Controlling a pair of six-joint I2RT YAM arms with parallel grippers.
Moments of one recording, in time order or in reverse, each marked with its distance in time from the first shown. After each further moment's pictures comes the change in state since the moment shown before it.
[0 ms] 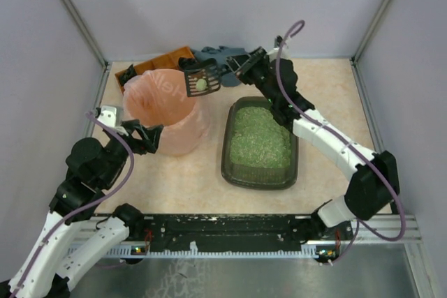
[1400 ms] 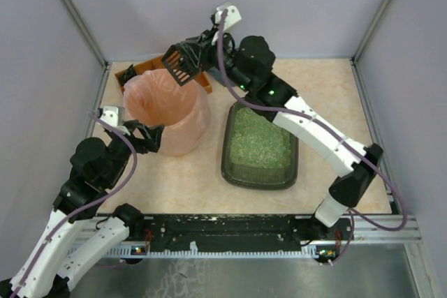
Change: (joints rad) left arm 0.000 -0.009 -0.037 0.016 -0.046 -0.006; right arm 0.297 0.267 0.622 -0.185 -0.059 -0.962
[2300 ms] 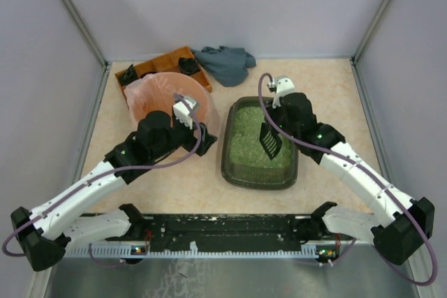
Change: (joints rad) left arm -0.225 0.450 0.059 0.146 0.240 0.034; right arm -0.267 -0.591 -0.806 -0.496 0.183 0.026
